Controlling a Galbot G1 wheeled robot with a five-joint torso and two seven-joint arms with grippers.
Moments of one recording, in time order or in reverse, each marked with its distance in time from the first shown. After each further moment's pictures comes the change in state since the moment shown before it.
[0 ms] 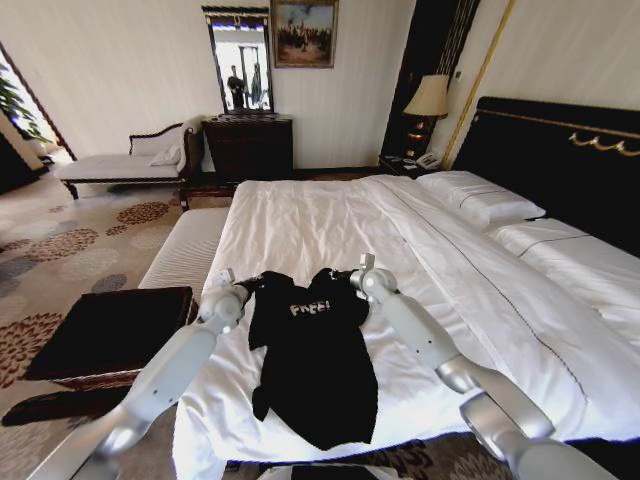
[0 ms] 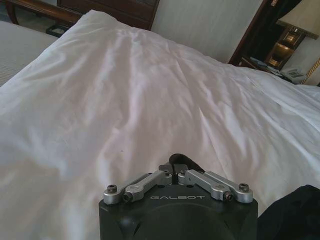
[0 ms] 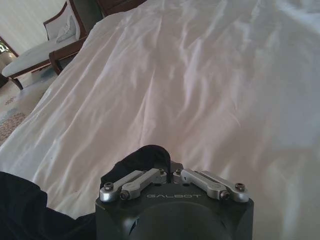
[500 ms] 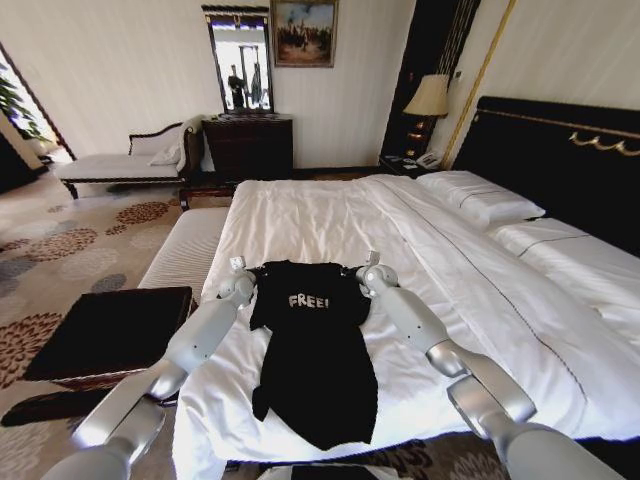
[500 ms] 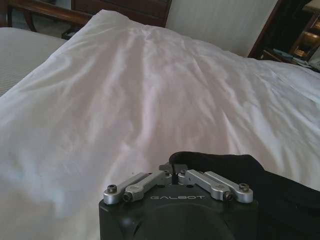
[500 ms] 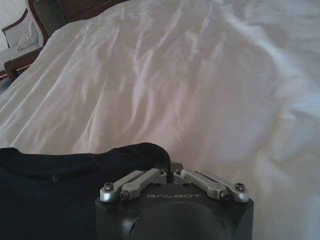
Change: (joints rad) left arm -0.181 -0.112 0.061 0.320 0.082 -0.019 0.052; right arm 0.053 0.012 0.036 -0.169 -0.055 0.041 -0.029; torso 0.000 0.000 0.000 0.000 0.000
